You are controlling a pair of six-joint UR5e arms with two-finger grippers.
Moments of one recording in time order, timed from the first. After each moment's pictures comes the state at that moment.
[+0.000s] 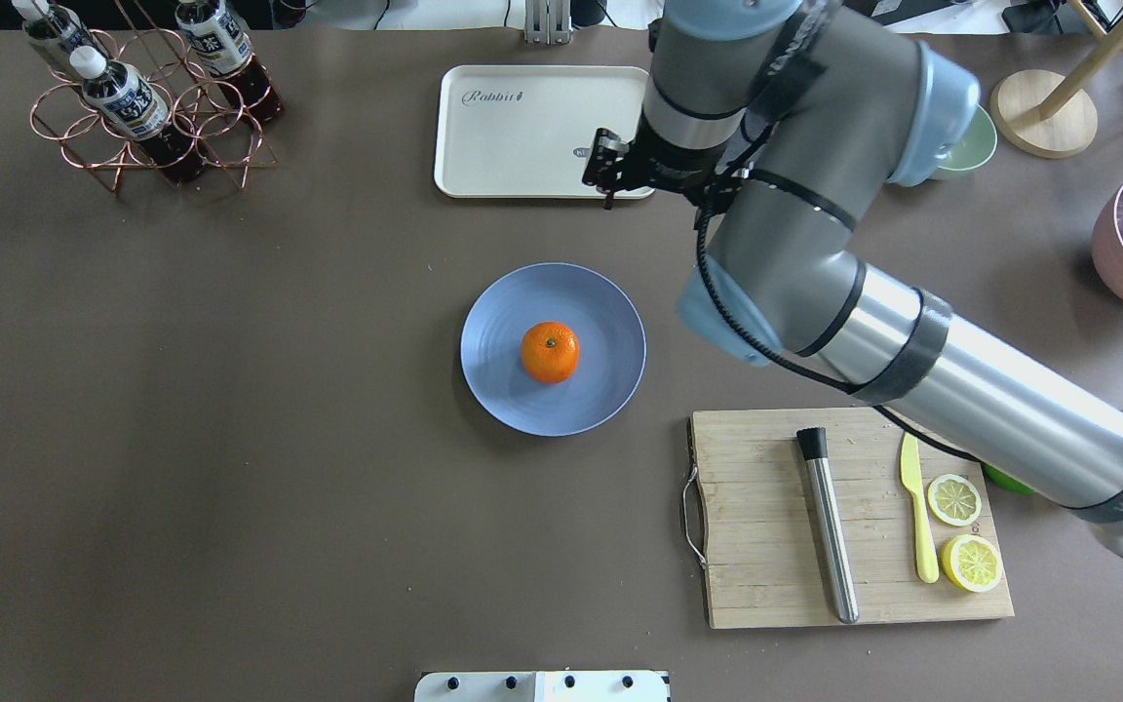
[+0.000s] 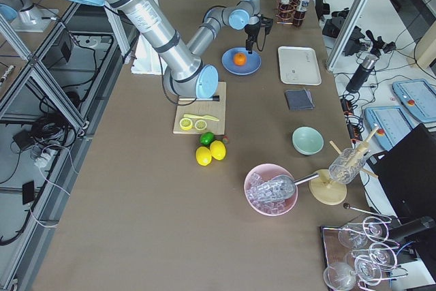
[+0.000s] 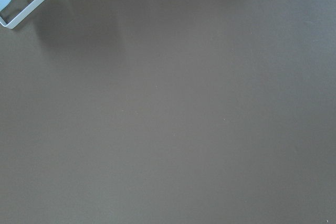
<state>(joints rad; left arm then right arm) -1.64 -1.46 -1.69 -1.50 -2.34 0.34 0.84 -0.82 1.68 -1.77 2.07 1.12</state>
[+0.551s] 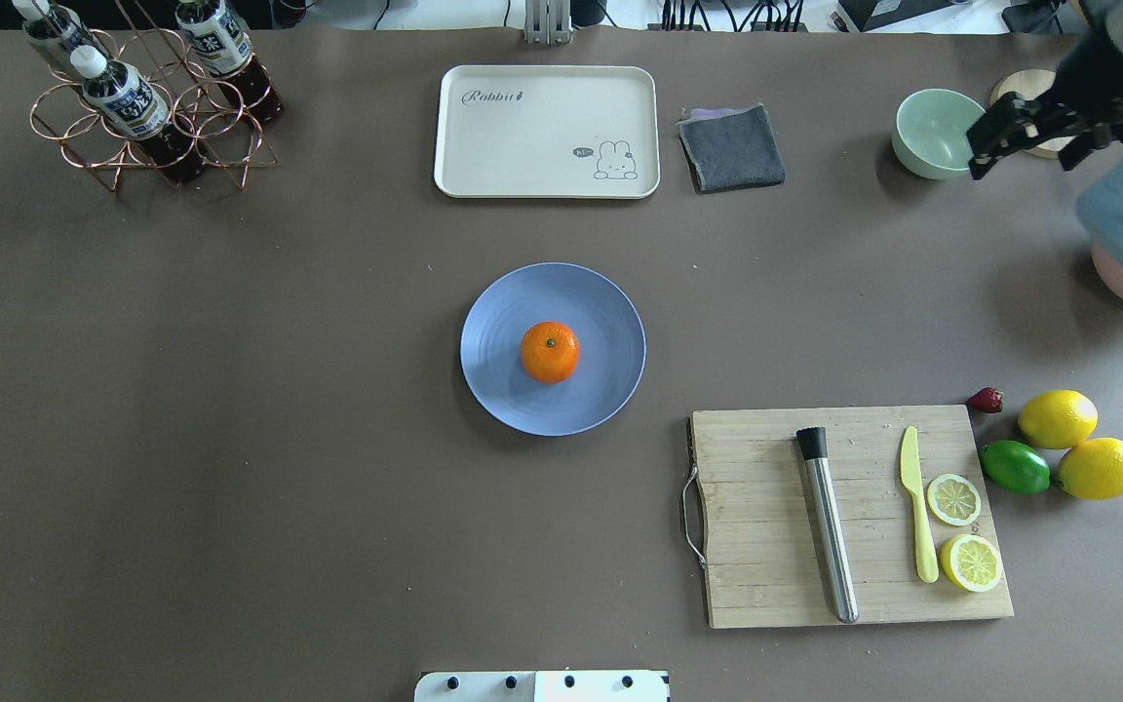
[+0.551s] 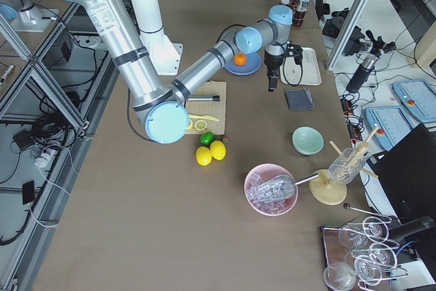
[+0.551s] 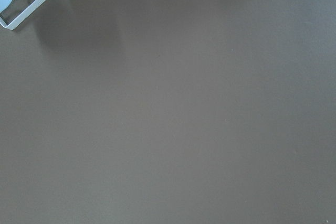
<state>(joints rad) -1.64 -1.47 -1.69 -1.50 -2.34 0.34 1.22 -1.24 1.82 -1.81 2.24 0.36</state>
